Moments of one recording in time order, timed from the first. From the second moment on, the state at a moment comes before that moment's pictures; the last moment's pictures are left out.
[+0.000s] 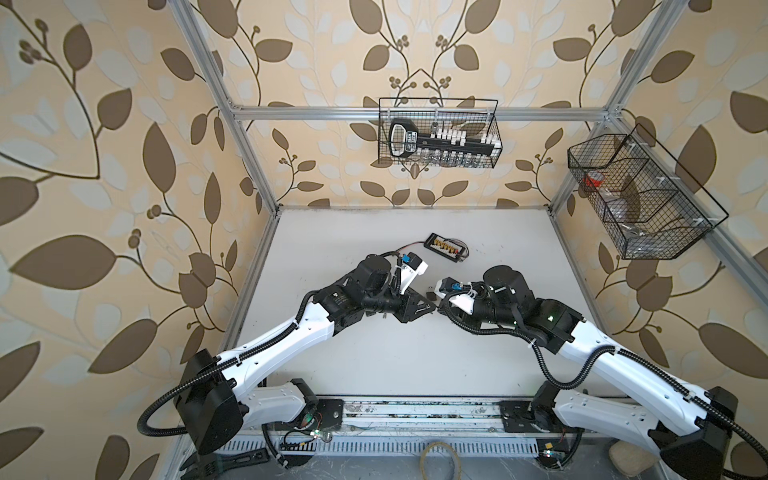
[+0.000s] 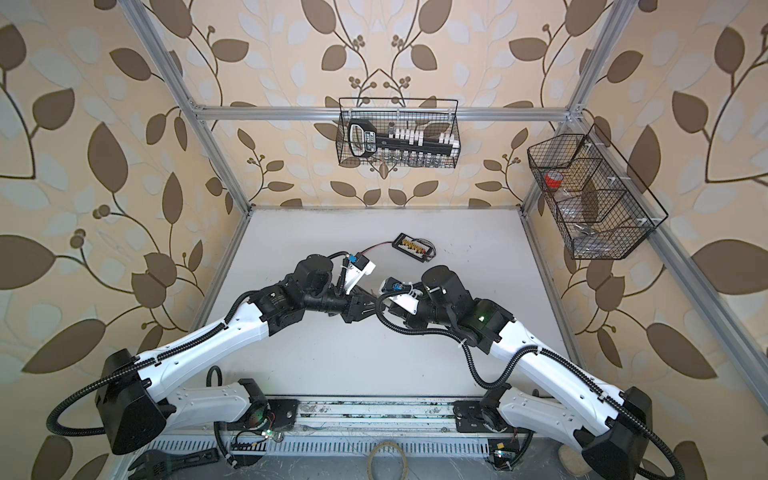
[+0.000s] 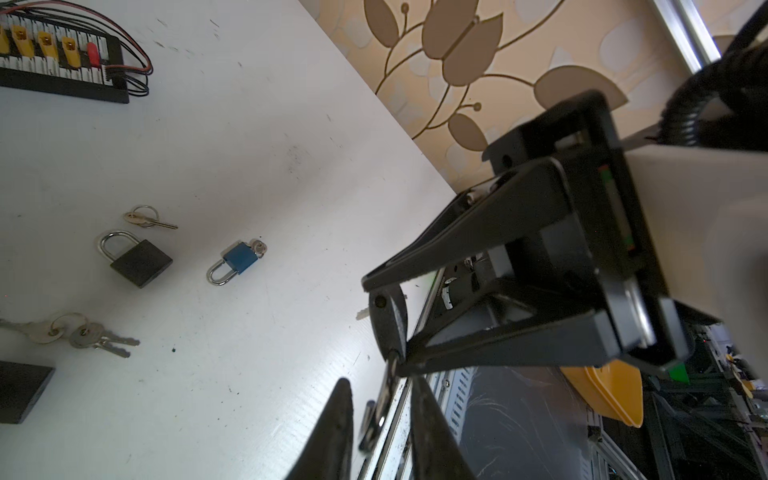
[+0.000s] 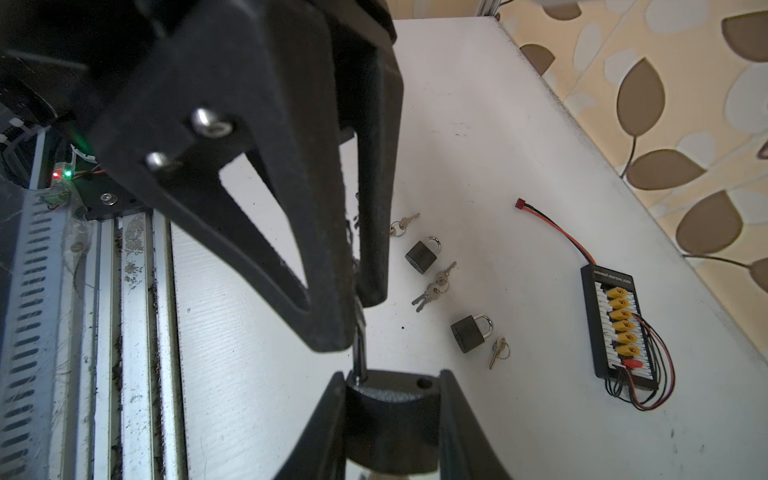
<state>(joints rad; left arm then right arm) -0.74 1.20 0.94 -0.27 0.59 -0.39 0.75 1.02 0.92 -0.53 -0.18 -0.40</state>
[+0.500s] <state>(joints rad) -0.74 1.22 0.94 -0.26 0.60 -0.39 0.75 1.02 0.92 -0.53 -0.18 -0.40</state>
